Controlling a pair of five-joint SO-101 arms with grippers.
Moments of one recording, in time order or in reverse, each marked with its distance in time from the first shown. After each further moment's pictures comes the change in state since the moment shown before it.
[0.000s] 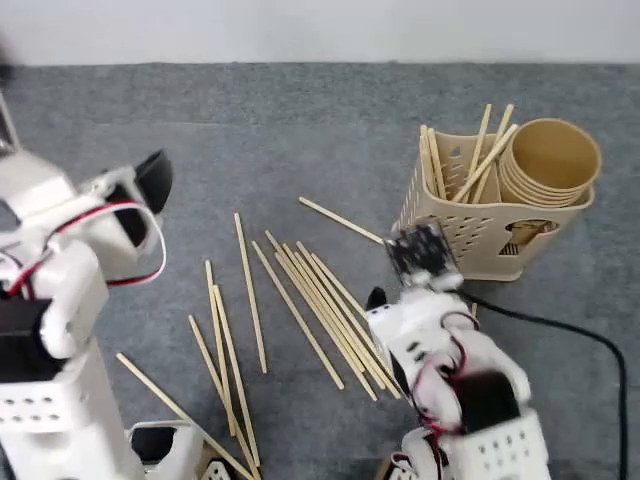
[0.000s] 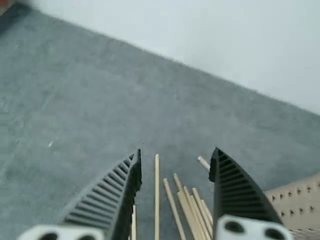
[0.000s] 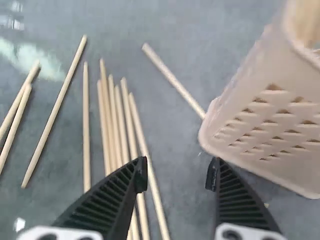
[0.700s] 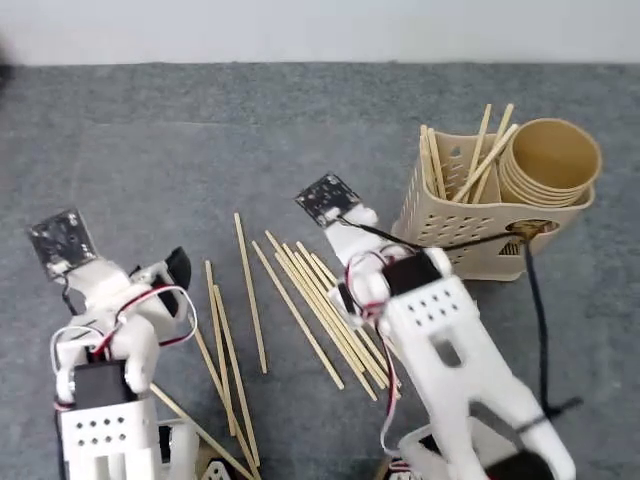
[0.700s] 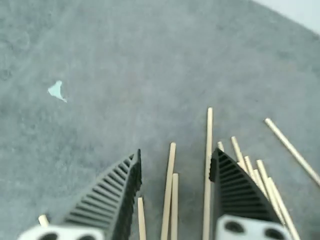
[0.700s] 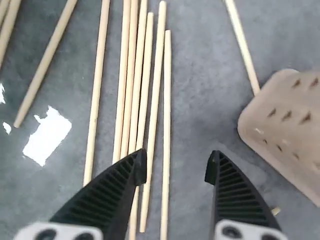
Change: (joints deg) left arm -4.4 -30.2 67.3 -30.8 -0.1; right arm -4.2 45.8 -21.0 0.0 10.4
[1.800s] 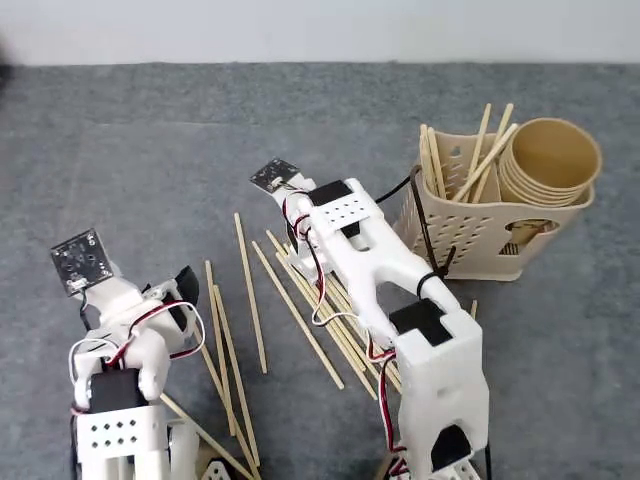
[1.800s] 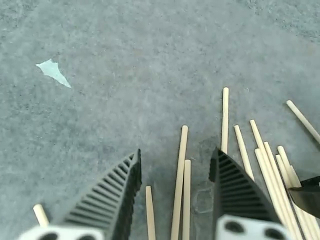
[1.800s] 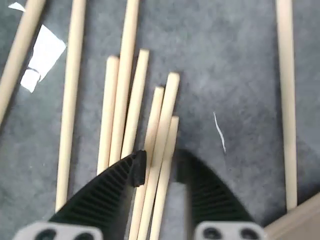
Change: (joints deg) left arm 0.0 -3.4 10.4 -4.8 0.0; right arm -1.5 54.9 -41.0 0.0 1.5
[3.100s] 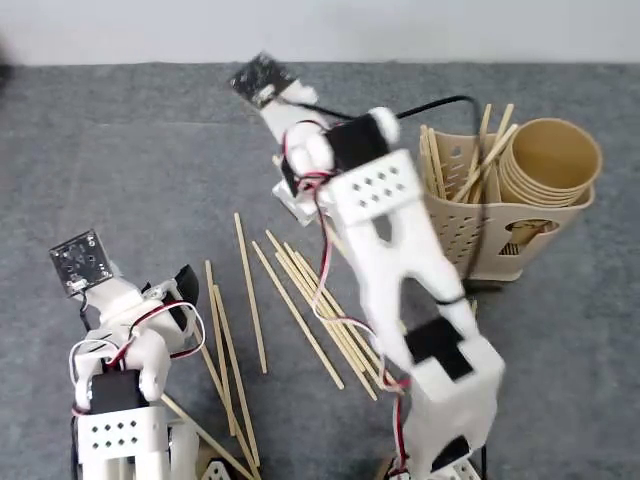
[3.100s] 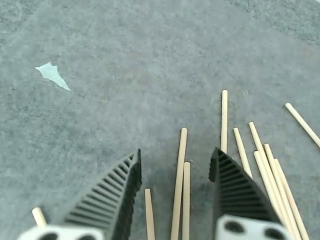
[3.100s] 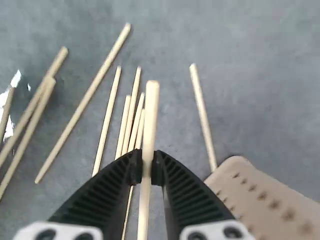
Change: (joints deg) left arm -0.1 -0.4 0.7 -1.1 0.0; right arm -1.8 -14.6 -38.6 31.3 0.0
